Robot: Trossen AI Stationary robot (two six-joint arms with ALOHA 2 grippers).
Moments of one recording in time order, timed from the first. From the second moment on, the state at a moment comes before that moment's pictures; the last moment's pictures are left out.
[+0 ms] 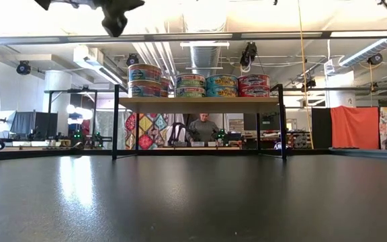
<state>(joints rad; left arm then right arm) 0.22 0.91 0.81 -0.10 0.35 -0.24 -0.02 1.89 2.05 -0.63 0.10 0.04</state>
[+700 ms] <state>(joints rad) 0.22 1.19 0.97 -0.11 0.33 -0.10 0.04 1.11 1.08 -0.74 0.11 0.35</state>
